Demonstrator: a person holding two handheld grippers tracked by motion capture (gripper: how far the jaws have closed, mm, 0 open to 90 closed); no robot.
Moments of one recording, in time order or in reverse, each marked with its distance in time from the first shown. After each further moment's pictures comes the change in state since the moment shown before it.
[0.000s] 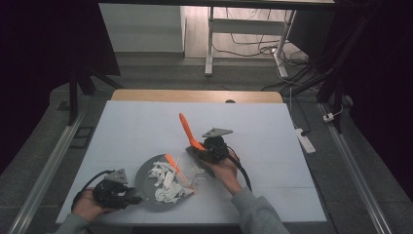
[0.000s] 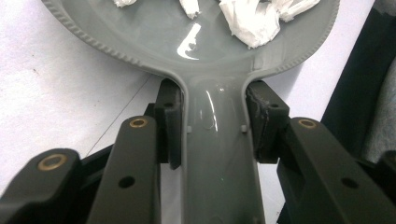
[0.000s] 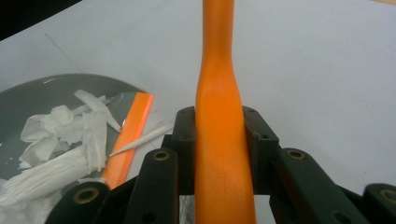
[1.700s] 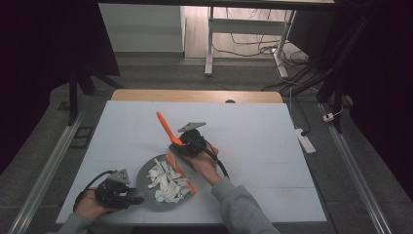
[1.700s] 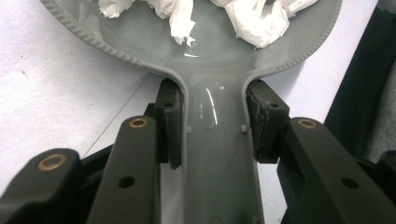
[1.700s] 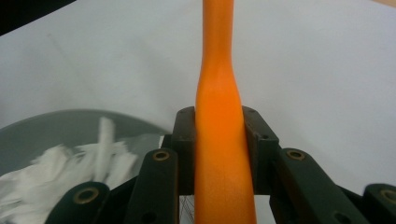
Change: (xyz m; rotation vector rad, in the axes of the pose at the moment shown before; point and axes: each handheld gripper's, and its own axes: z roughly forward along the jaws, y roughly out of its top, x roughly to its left) left arm 0.000 0.002 0.005 0.013 -0.004 0.004; right arm 0.034 0.034 0.054 0.064 0.032 -0.076
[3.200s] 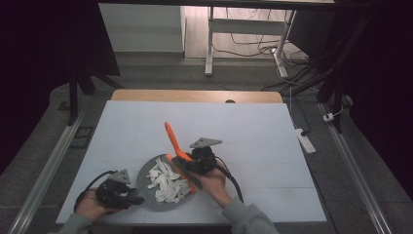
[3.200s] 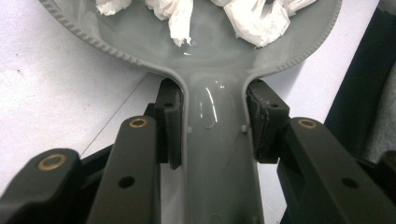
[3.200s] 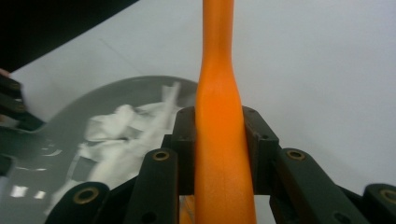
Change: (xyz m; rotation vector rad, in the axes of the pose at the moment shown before) left arm -0.001 0.001 0.001 0.003 -0.001 -0.007; right arm 0.022 -0.043 -0.044 -0.088 0.069 0.101
